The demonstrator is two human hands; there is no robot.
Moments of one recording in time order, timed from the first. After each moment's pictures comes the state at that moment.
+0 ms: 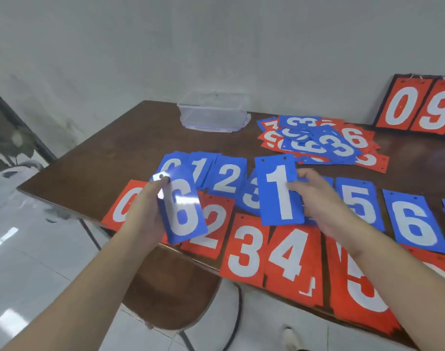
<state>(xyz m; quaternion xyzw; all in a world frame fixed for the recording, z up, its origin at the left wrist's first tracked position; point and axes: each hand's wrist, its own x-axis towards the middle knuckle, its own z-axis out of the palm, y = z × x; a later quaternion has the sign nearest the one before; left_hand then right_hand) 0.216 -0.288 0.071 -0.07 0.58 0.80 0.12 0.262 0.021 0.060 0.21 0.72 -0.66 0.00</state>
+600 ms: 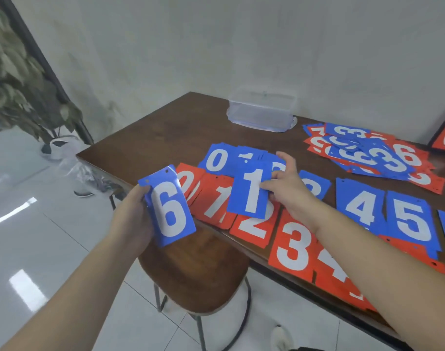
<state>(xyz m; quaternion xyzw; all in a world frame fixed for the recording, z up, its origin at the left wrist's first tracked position) 0.256 -0.415 0.063 -0.15 0.57 0.81 0.02 0.198 -0.117 0.051 0.12 0.76 -0.63 0.03</state>
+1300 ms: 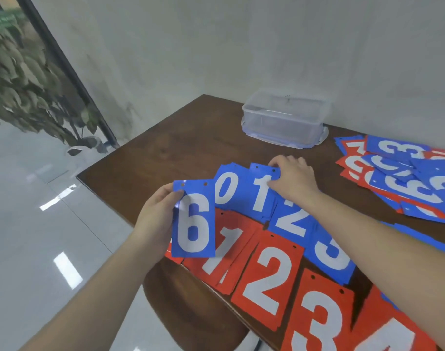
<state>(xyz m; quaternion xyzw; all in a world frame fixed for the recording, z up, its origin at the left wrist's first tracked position) 0.153 -0.365 0.077 -0.20 0.68 0.71 0.02 0.031 -0.096 0.029 -0.02 0.98 -0.20 -0.04</state>
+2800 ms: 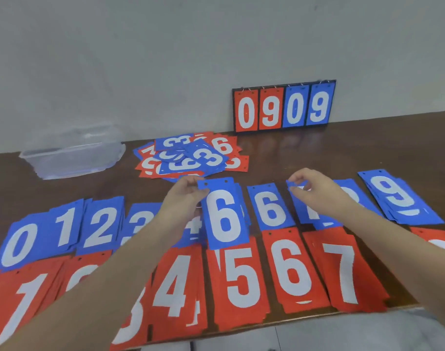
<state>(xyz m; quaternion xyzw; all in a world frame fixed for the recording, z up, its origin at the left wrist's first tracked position) 0.231 -0.001 0.082 0.13 0.71 0.64 0.28 0.398 0.262 0.057 0.28 0.90 -0.31 -0.14</state>
